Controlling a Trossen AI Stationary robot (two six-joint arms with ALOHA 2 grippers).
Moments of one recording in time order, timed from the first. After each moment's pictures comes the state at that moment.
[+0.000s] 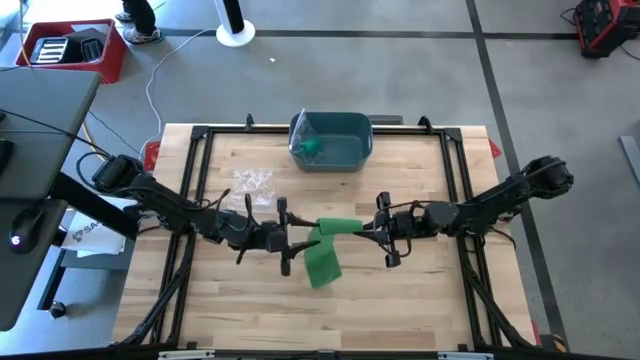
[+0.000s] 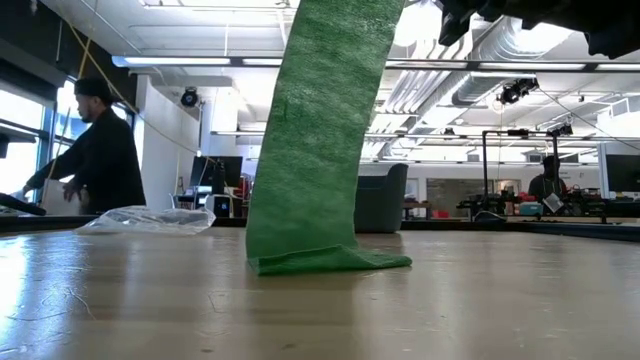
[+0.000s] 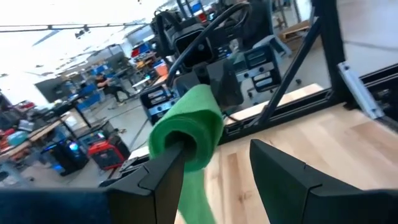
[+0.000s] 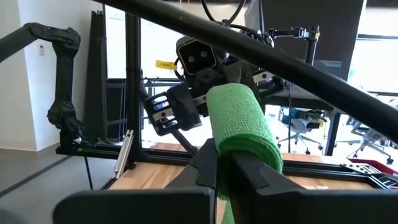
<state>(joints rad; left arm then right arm) -0.39 1.41 0.77 0.63 -0.50 0.42 0.30 1.30 0.46 1.01 0.17 -0.09</state>
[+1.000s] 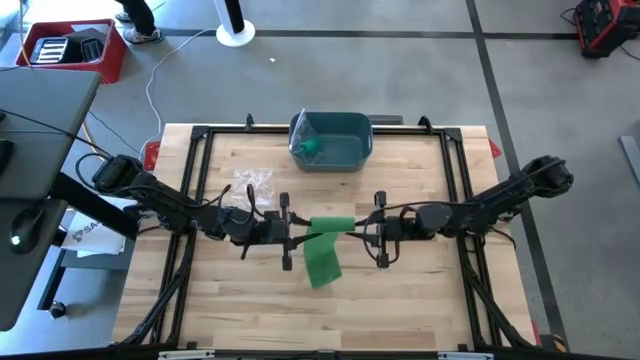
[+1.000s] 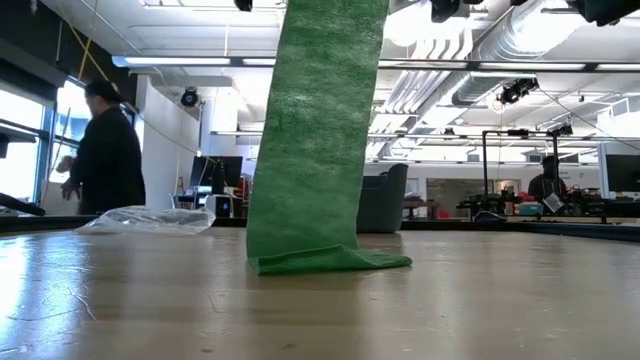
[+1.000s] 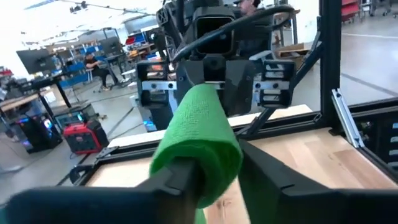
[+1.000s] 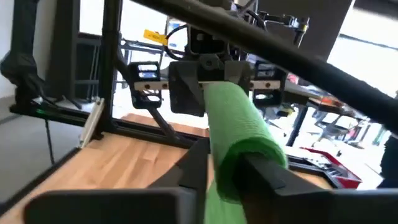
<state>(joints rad) -0.35 1.41 0.77 0.64 -0.44 0.23 0.33 1.30 0.61 0.74 0.29 -0.24</state>
